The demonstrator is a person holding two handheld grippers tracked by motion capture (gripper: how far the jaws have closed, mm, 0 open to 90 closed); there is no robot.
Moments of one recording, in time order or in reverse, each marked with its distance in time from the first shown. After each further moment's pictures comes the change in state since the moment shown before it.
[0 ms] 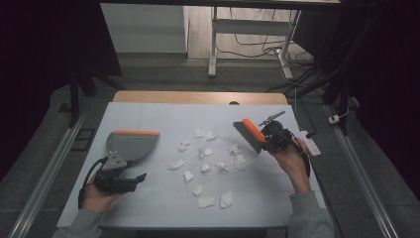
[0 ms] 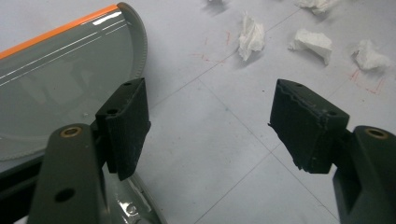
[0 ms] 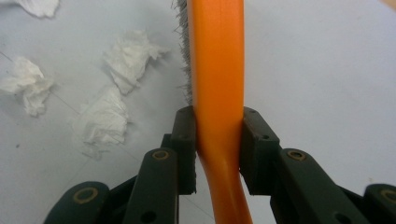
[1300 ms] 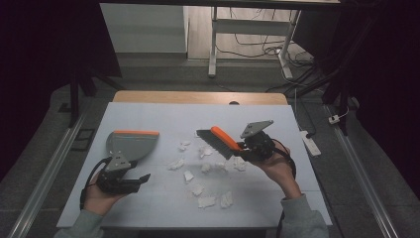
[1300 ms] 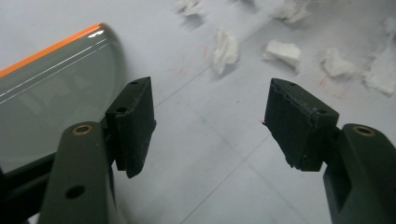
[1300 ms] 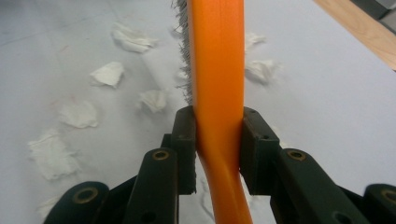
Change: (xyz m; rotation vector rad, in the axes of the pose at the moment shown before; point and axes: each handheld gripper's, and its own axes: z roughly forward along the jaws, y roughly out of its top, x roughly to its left) left arm -0.012 0.010 -0.011 -0.011 -0.010 0.031; right arm 0.063 0.011 -0.032 -0.296 0.266 -0.262
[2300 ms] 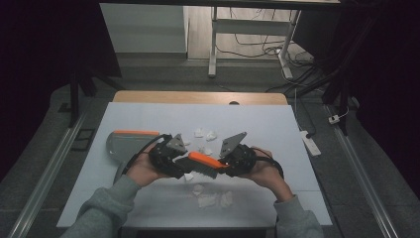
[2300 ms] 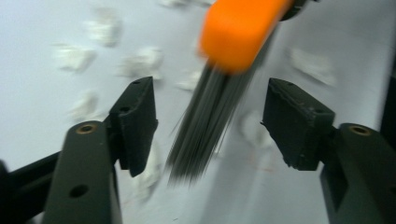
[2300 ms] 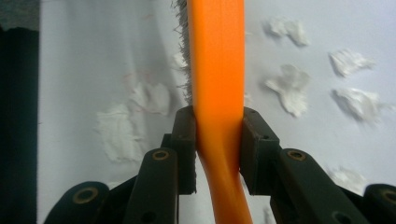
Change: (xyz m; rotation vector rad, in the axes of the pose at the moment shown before) left arm -0.053 0.119 0.052 0.116 -0.224 0.316; right arm 0.046 0.017 0.027 0.095 0.201 -0.245
